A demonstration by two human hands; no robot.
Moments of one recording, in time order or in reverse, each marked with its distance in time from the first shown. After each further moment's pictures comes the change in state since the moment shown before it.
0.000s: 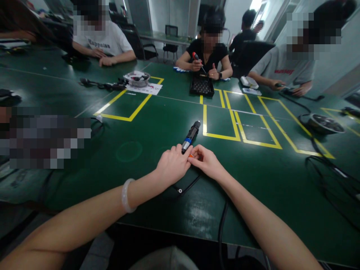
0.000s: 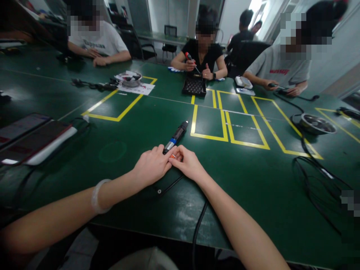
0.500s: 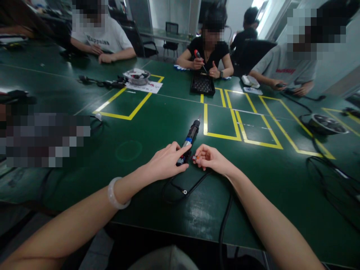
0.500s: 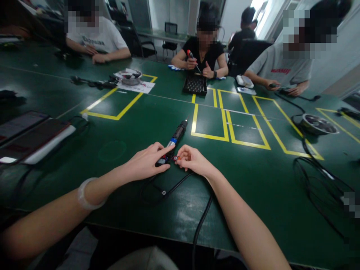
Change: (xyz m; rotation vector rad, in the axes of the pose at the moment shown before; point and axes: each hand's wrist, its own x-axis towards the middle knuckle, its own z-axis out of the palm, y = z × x) left_hand -0.001 -0.038 0.002 -0.343 -0.110 0.113; right_hand 0.000 0.001 -0.028 0.388 -0.223 0.206
